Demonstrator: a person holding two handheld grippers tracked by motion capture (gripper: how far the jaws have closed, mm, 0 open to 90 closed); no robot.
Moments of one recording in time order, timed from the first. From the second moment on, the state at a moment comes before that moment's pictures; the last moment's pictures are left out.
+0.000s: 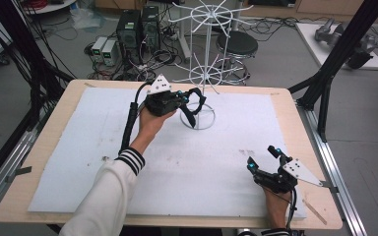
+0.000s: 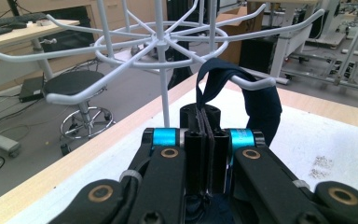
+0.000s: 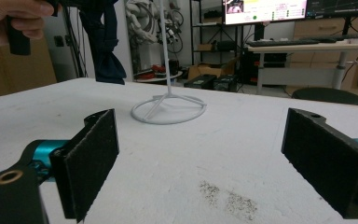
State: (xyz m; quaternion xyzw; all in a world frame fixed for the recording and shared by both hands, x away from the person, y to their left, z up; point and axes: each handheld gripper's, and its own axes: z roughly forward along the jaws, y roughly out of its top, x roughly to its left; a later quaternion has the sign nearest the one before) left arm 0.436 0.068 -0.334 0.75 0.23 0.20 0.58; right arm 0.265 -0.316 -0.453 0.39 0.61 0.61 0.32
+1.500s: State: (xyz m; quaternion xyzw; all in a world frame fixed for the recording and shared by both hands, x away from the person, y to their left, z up) left arm 0.288 0.286 -0.454 0.62 0.33 0.31 0.64; right arm 0.264 -0.315 -0.453 0.38 0.61 0.61 0.33
